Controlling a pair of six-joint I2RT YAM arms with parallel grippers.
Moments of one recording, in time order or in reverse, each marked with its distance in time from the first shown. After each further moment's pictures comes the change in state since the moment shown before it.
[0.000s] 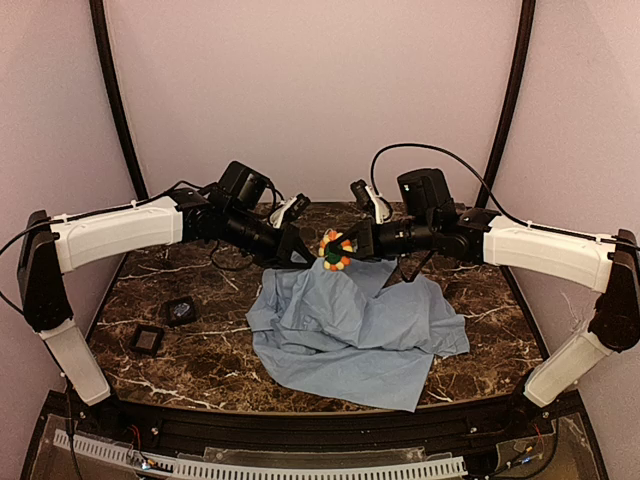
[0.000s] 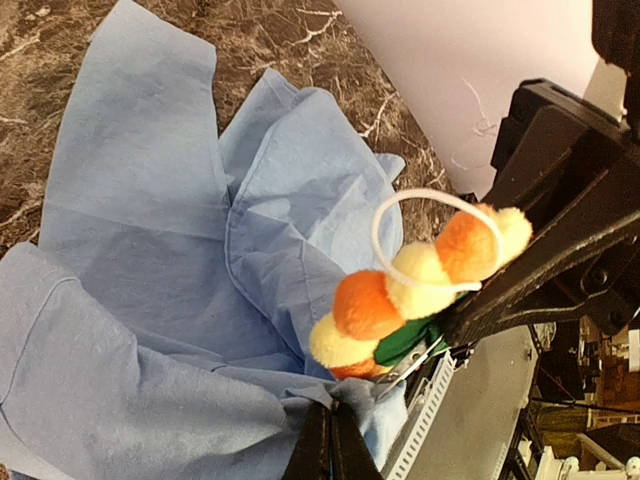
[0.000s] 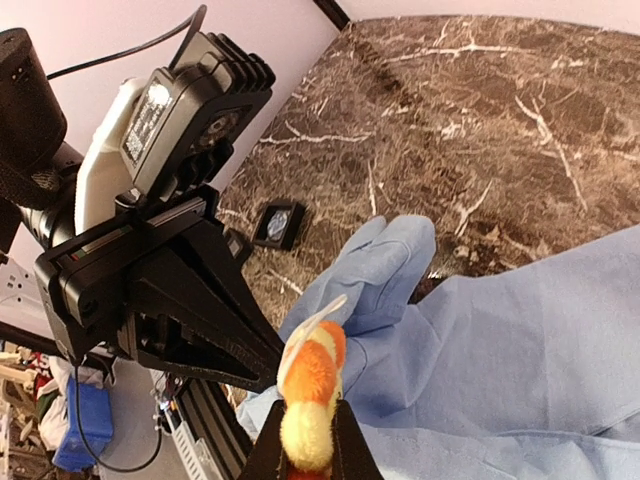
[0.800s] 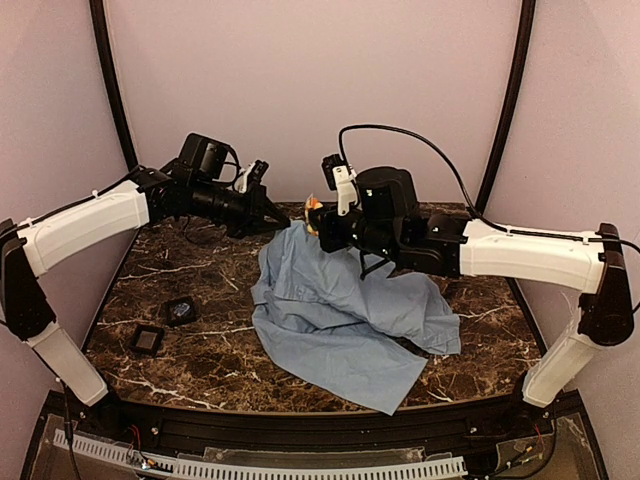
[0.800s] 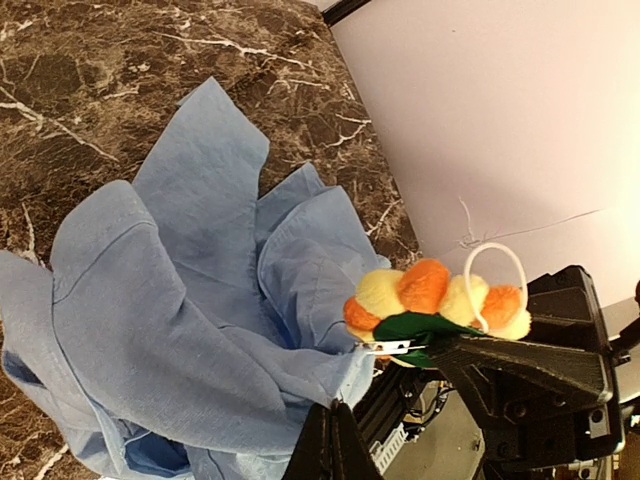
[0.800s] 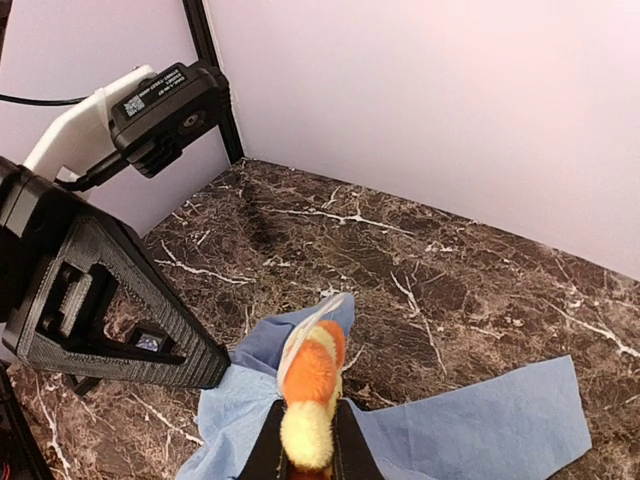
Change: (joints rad) left arm 0.131 -0.111 0.042 -0.022 -0.062 -0.216; right arm 0.251 0.097 0.139 0.164 0.760 -0.271
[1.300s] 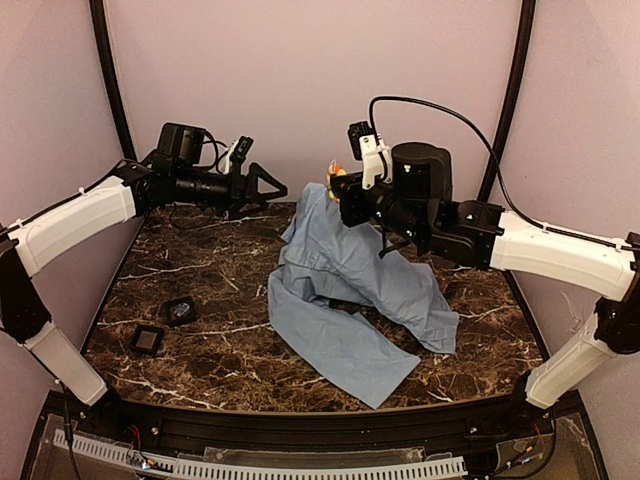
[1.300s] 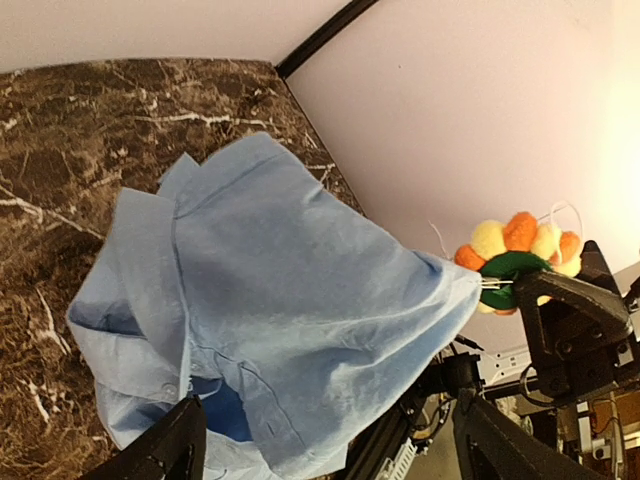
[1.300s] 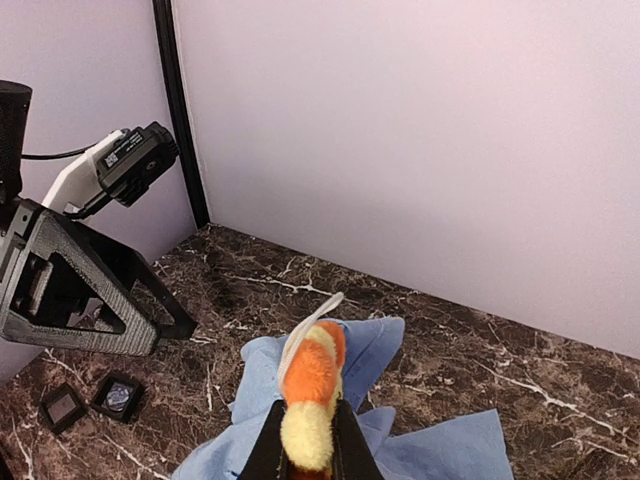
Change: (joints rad) left arm 0.087 -0.044 -0.011 0.109 0.114 0.100; right arm 0.005 -0.121 0.011 0.018 0.109 -0.134
